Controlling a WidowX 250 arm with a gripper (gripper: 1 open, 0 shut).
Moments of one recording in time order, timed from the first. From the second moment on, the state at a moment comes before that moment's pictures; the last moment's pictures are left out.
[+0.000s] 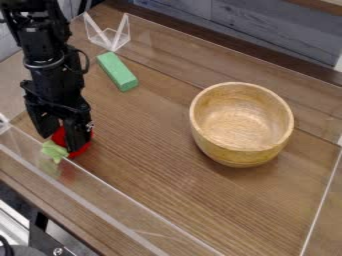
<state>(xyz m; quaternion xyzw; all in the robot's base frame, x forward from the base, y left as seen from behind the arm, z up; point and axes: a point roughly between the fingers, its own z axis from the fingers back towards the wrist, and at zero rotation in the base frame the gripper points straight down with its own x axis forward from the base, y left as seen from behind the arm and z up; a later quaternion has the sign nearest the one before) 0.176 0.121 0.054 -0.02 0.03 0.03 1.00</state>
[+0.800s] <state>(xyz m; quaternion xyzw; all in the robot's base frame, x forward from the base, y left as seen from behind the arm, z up) 0.179 0.120 0.063 -0.03 0.03 0.01 1.00</state>
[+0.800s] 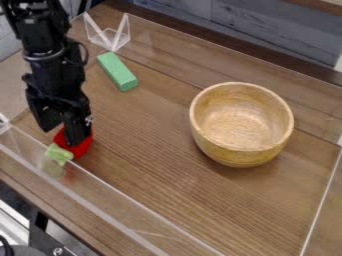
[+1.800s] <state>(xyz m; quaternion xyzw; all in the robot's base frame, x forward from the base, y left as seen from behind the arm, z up) 0.182 0.121 0.036 -0.03 0.03 0.02 1.00</state>
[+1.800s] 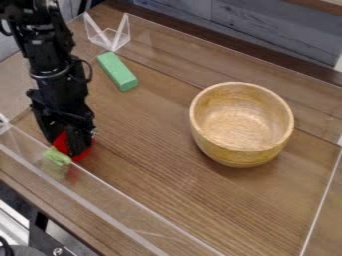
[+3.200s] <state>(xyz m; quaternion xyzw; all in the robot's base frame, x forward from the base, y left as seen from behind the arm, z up) 0.175 -0.063 0.056 -0.07 -0.02 -0.11 0.99</state>
